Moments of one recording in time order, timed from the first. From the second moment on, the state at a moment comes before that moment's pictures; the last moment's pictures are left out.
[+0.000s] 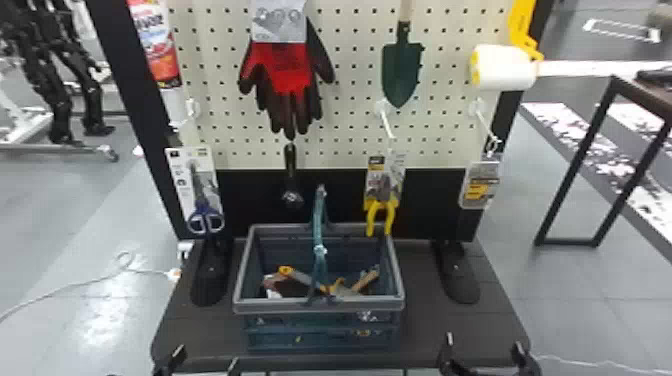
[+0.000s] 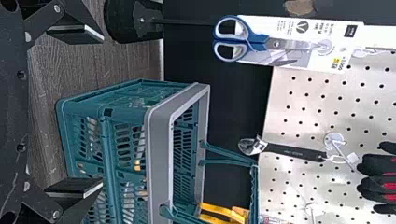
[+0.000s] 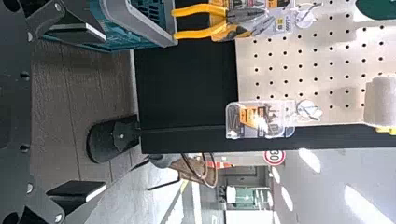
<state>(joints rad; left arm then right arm) 0.33 0.06 0.08 -1.51 0.15 -0.23 -0.38 0.33 -0.10 0.20 -1.59 -0.10 -0.29 -0.26</state>
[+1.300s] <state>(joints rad) 0.31 0.07 0.06 -1.51 0.15 -0.19 -0.38 -0.16 -0.16 -0.27 -1.97 0.01 0.42 0.41</state>
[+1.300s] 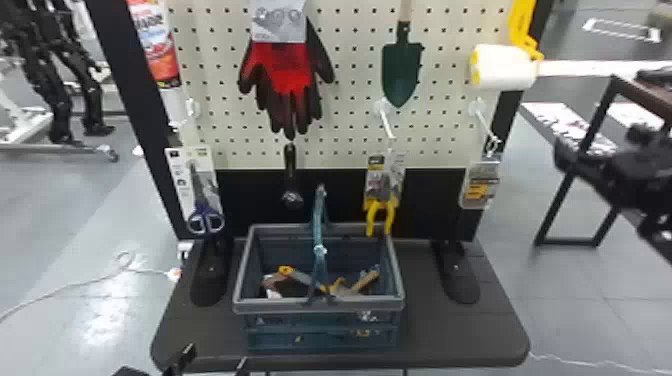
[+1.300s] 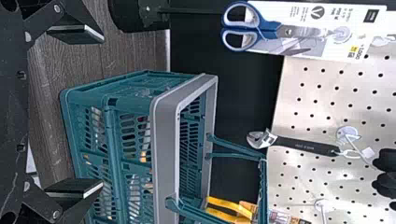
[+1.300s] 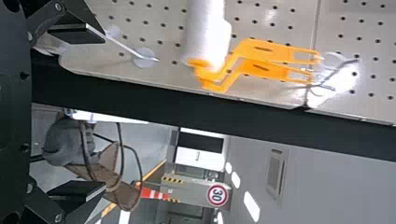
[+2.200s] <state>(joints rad) 0.28 0.09 0.02 -1.50 0.15 -0.15 -0.38 -0.60 -0.44 -0.05 -1.82 -0.24 0.71 0.65</state>
